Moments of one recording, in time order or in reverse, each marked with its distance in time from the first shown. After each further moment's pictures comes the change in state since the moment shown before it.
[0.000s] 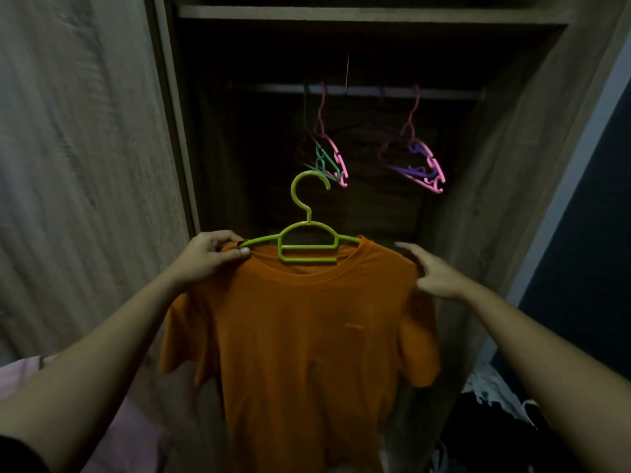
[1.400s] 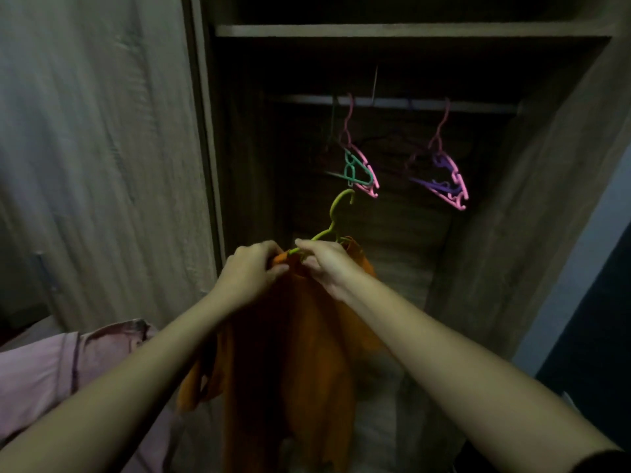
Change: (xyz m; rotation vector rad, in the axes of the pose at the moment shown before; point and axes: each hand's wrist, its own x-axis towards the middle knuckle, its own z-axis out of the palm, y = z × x) left_hand -0.030 0.105 0.049 0.434 0.134 -0.226; right_hand 0.042 -0.151 0.093 0.945 -0.171 0.111
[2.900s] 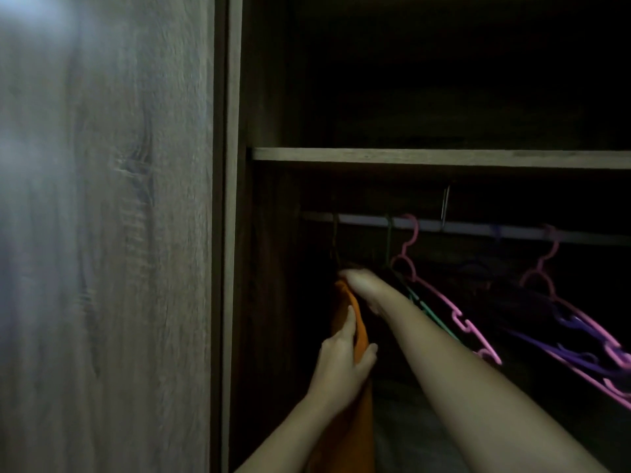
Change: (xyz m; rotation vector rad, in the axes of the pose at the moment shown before) left_hand 0.237 -0.024 0.036 -0.513 0.120 0.215; right_hand 0.279 -0.167 -0.013 -0.530 0.142 -0.204
